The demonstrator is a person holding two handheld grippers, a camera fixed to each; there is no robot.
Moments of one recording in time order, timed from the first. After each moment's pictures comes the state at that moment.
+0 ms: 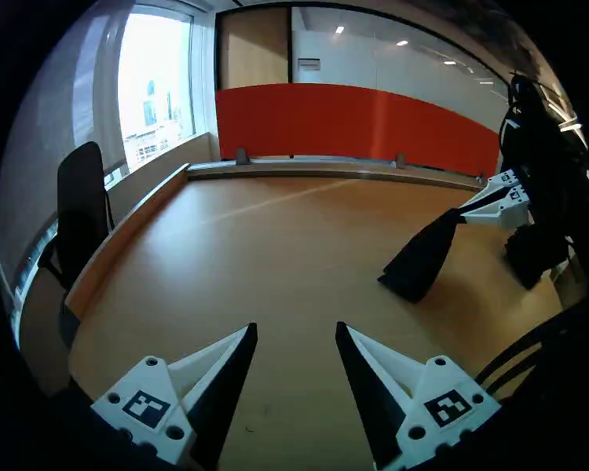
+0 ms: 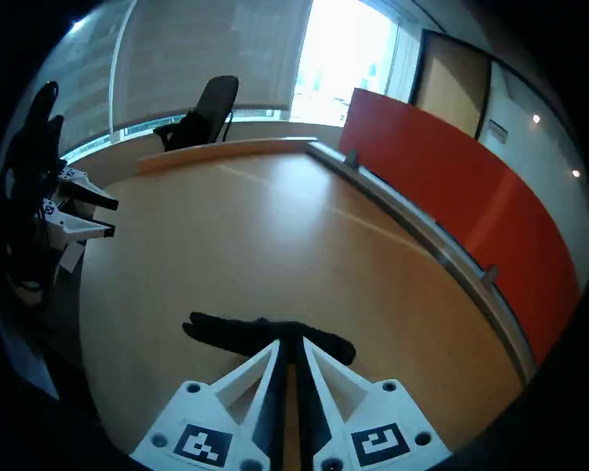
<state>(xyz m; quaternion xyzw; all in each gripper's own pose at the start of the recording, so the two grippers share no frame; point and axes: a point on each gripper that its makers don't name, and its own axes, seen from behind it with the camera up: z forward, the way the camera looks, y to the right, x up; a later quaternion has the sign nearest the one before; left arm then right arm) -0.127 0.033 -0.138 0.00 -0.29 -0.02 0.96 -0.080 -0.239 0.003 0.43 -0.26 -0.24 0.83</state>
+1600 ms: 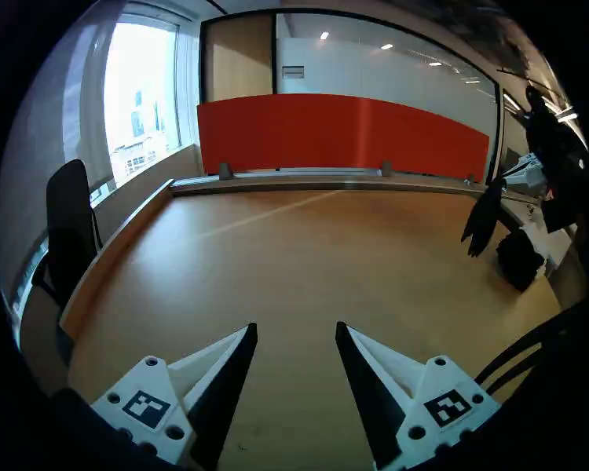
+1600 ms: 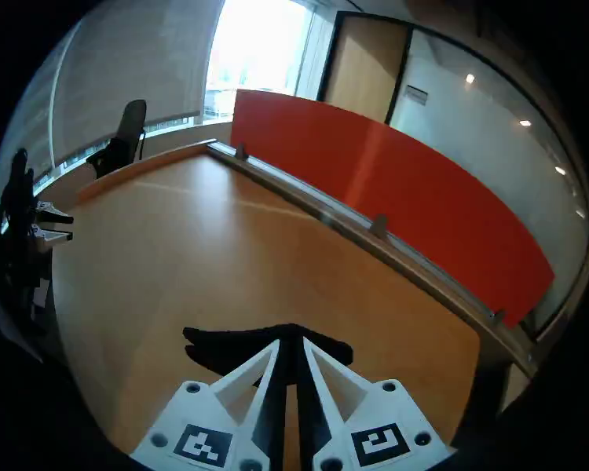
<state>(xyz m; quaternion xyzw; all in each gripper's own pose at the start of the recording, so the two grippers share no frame) -0.108 0.054 -0.112 -0.03 -0.27 0.00 0.96 -0.001 0.001 0.057 0.28 -0.30 -0.20 0.89</state>
